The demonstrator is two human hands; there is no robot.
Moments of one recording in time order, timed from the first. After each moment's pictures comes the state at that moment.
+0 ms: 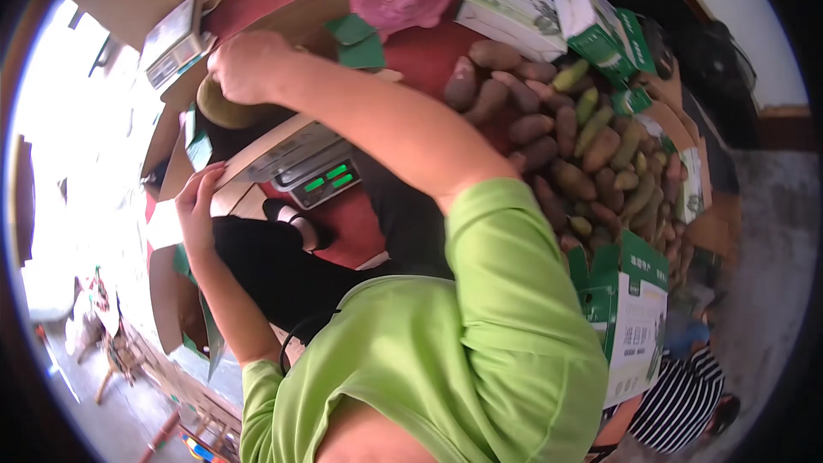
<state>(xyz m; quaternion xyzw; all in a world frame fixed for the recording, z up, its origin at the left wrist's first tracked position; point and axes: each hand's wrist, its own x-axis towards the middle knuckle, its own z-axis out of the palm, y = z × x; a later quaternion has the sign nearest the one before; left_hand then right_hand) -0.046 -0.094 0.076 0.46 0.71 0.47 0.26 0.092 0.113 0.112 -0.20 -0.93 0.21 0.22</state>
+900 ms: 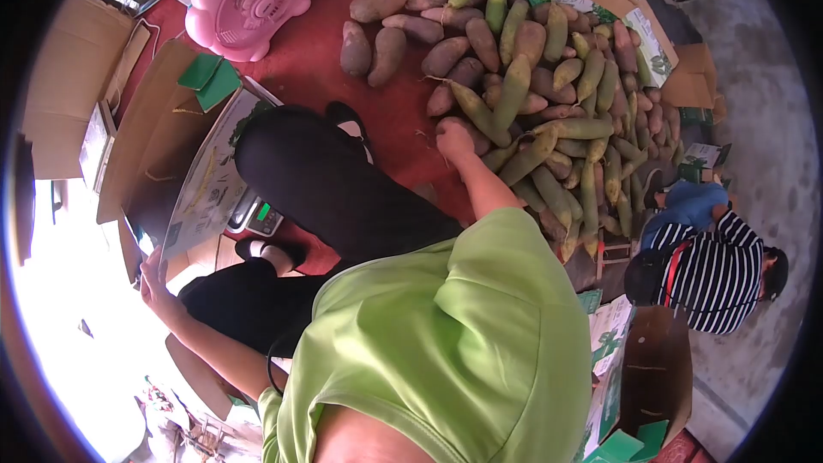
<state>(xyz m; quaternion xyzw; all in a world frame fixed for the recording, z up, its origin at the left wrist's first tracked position) -0.057 -0.096 0.056 0.42 0.73 0.48 0.25 0.495 -0.039 -0.189 -0.79 -0.51 0.31 0.09</state>
